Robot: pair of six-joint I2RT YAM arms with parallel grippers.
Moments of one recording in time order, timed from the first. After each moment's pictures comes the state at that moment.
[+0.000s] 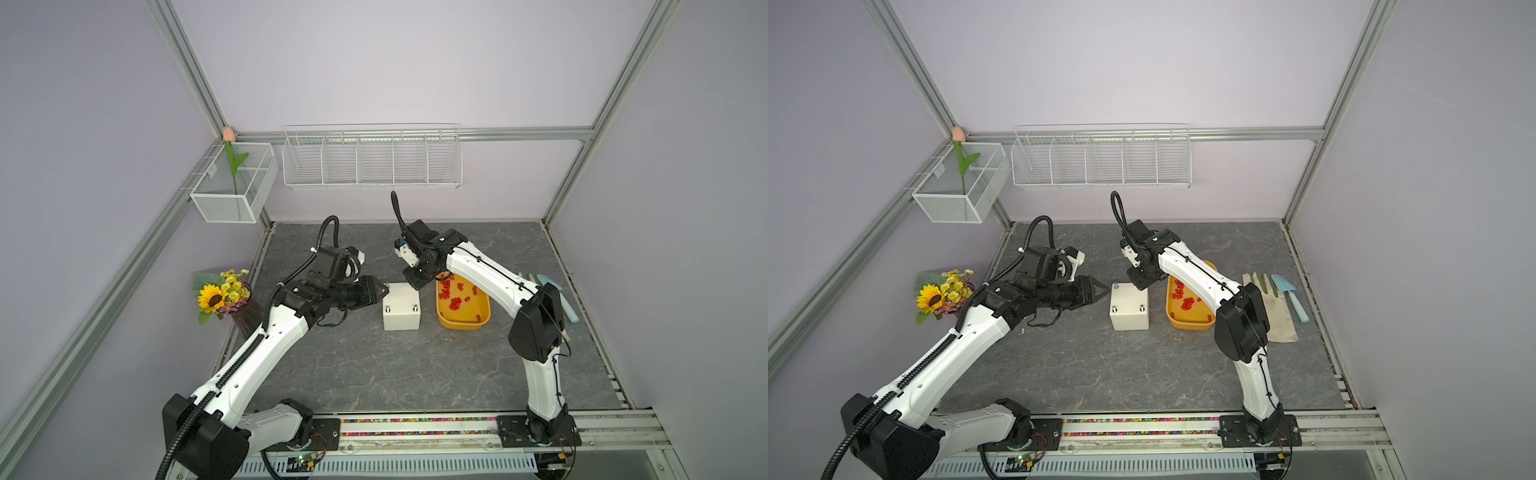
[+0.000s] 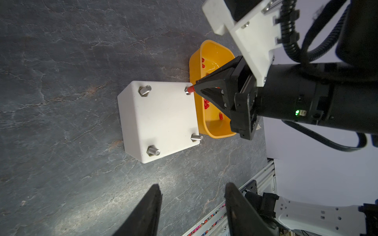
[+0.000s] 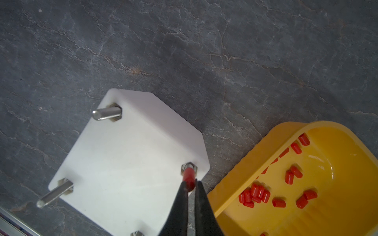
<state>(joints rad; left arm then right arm) -0.51 1.20 1.12 -0.68 0.39 -0.64 0.71 2.07 1.96 -1.11 0.01 0.02</state>
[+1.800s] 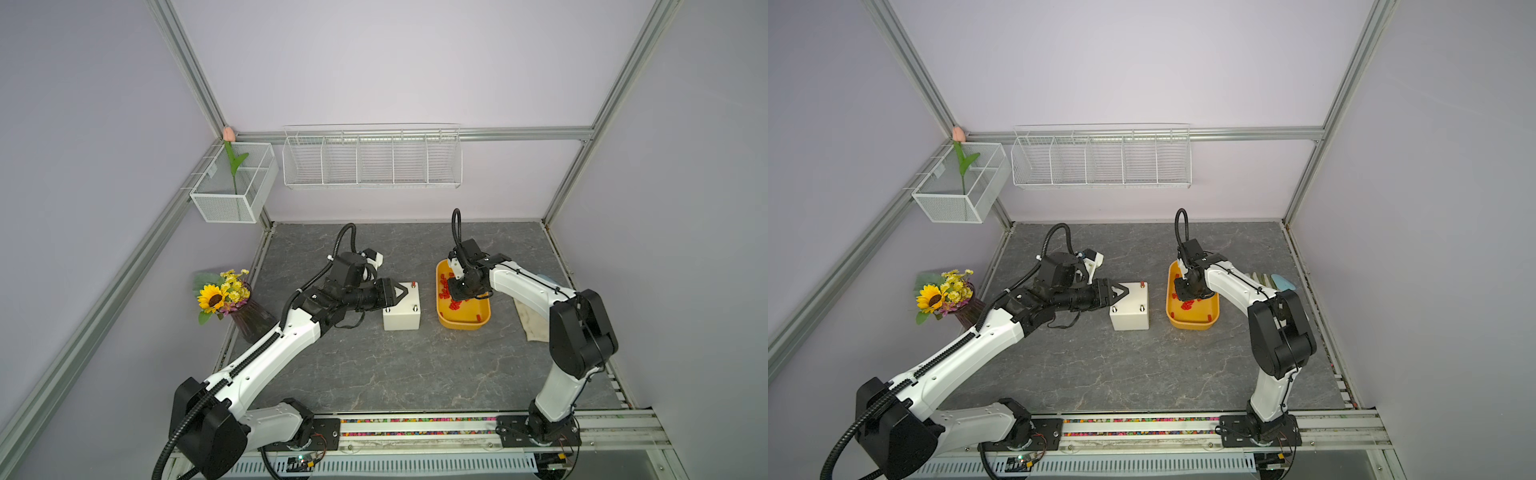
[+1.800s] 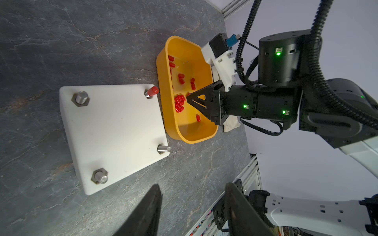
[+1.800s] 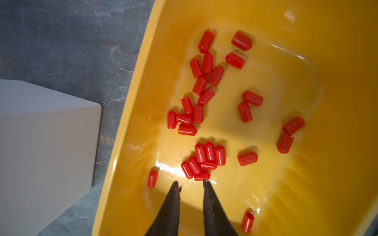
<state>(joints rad) -0.63 1.23 1.03 -0.42 0.41 -0.73 0.45 1.80 1.31 -0.73 -0.04 0.18</state>
